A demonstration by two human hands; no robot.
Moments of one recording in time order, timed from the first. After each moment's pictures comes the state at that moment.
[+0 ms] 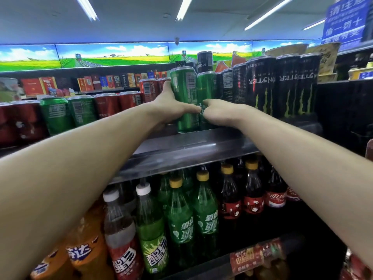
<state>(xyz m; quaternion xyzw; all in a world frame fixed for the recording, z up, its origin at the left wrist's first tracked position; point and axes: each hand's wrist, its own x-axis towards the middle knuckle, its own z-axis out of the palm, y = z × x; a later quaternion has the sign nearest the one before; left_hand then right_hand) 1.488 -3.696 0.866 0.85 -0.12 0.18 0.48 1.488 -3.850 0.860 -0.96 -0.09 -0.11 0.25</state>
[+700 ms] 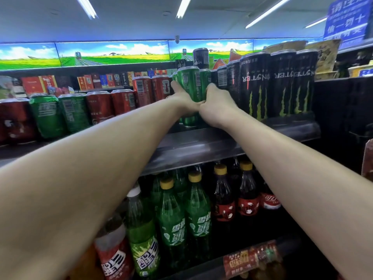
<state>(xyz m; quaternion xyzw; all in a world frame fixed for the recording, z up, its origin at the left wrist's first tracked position) 1.508 -3.750 0.873 0.95 0.00 0.20 0.25 1.477 -3.853 0.855 -0.91 -0.08 -0.26 0.32</state>
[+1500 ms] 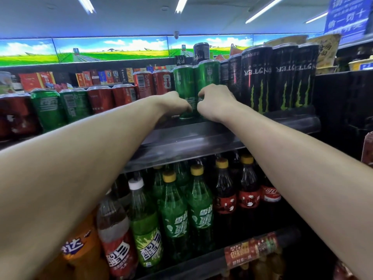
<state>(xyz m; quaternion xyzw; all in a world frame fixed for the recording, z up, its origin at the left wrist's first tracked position) 1.549 -3.706 0.860 0.91 -0.04 0.08 0.40 1.484 -3.849 0.855 -0.93 -0.08 -0.25 0.25</state>
